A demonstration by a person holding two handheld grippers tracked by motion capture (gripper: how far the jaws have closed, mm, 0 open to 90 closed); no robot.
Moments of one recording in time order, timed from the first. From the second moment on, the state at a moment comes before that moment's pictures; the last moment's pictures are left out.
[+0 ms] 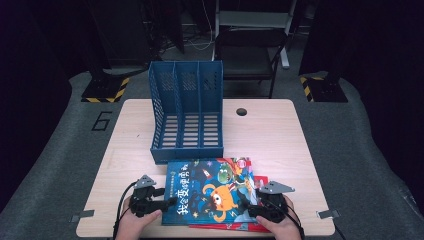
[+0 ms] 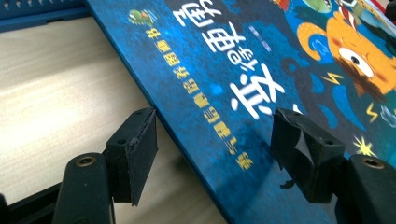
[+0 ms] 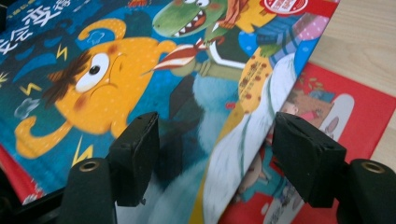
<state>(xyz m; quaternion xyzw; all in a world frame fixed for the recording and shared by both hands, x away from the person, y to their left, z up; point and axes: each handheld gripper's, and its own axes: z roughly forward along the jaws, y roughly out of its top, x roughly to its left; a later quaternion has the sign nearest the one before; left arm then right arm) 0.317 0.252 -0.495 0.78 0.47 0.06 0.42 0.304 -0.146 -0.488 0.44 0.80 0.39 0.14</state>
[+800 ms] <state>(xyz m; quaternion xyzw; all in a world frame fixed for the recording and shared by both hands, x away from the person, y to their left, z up) 0.294 0.246 -0.503 0.77 0.48 0.00 0.41 0.278 -0.147 -0.487 0.44 0.80 0.39 0.12</state>
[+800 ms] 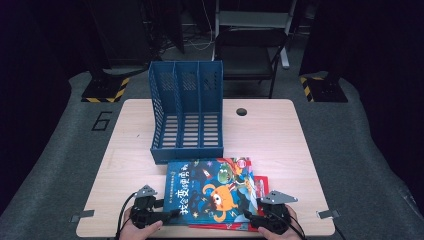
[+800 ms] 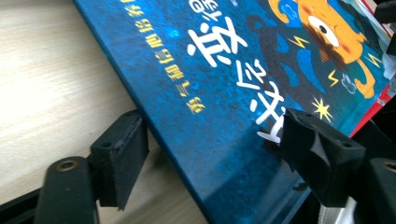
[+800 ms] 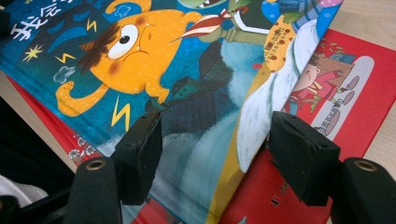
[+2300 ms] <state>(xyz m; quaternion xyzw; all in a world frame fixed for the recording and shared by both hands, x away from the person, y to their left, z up) 0.293 0.236 -0.510 0.78 0.47 -0.03 0.41 0.278 -0.148 -0.488 0.44 0.80 0.39 0.12</state>
